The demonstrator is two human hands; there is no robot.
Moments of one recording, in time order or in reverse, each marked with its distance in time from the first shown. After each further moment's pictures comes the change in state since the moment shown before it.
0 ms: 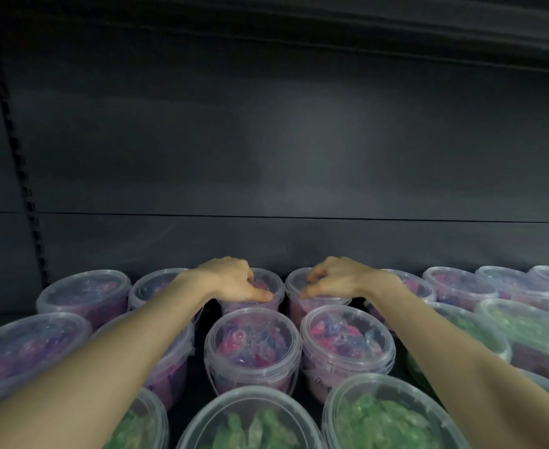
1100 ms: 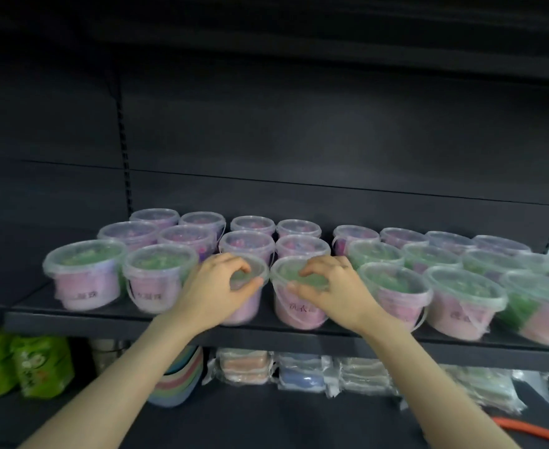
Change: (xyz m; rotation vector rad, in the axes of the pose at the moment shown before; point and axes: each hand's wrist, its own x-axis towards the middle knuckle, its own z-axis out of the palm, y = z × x) left_hand -0.258 0.099 0.084 -0.318 0.691 0.061; right_hand -0.249 0.005 0.073 0.263 0.437 -0.312
